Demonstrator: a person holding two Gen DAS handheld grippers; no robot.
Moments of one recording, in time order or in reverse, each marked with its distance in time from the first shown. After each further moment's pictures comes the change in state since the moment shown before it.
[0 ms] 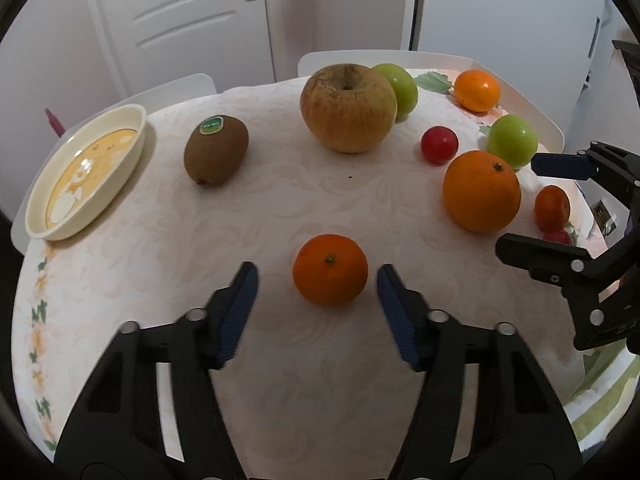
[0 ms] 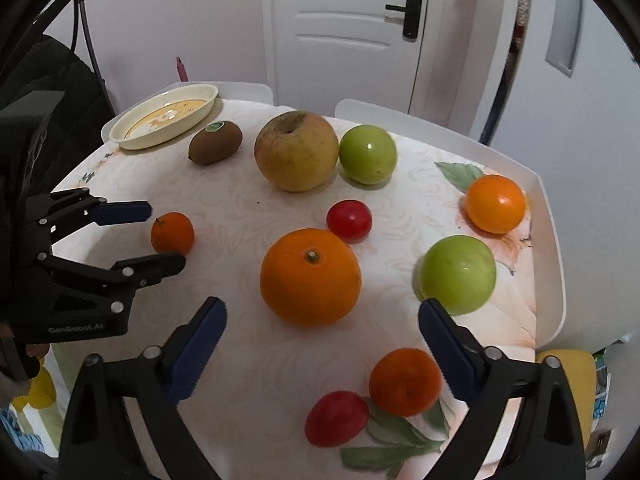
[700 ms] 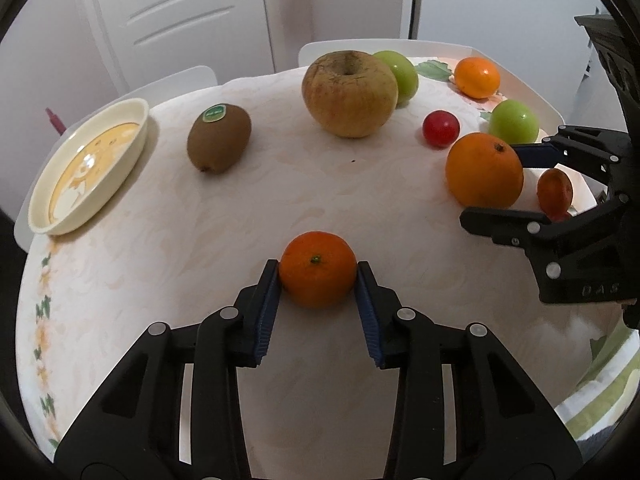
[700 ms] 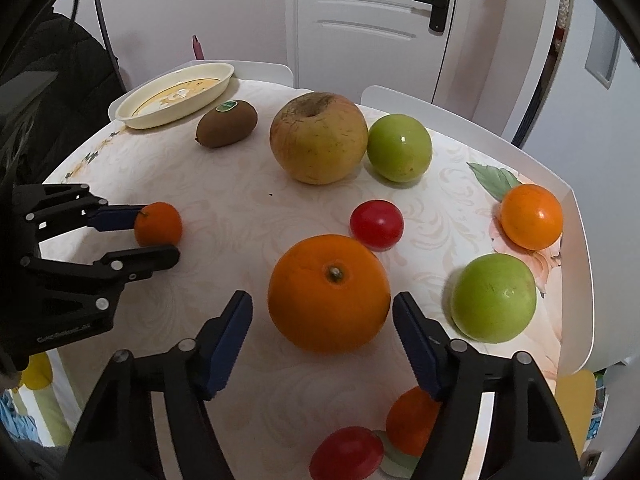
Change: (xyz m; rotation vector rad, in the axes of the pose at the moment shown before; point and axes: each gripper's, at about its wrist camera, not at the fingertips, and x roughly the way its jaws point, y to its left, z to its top) left arm -0.001 0.001 -0.008 0.010 0.020 0.020; right arm 0.026 0.007 0.008 -0.058 0.039 0.041
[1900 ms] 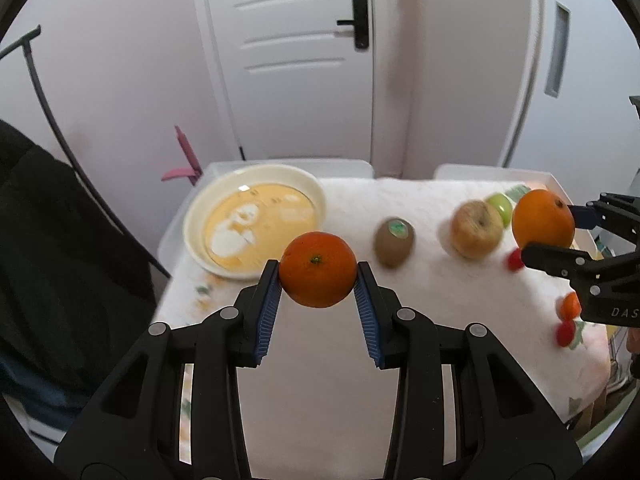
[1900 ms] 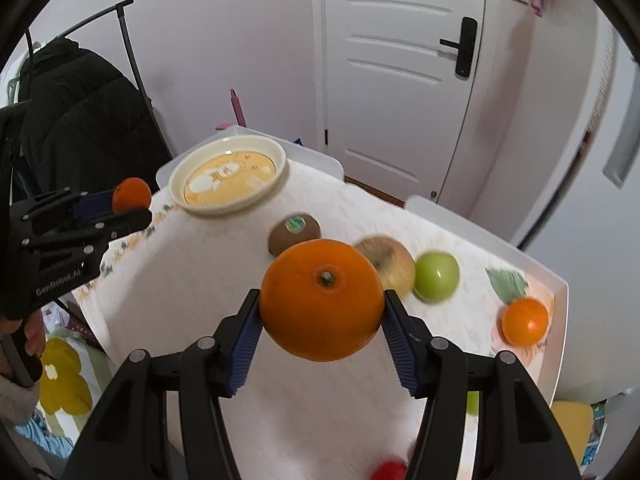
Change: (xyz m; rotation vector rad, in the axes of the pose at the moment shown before) left arm -0.122 0.122 0.045 -0.218 -0.157 0.217; right arm -0.066 0.050 0.090 -0.029 -0.088 0.077
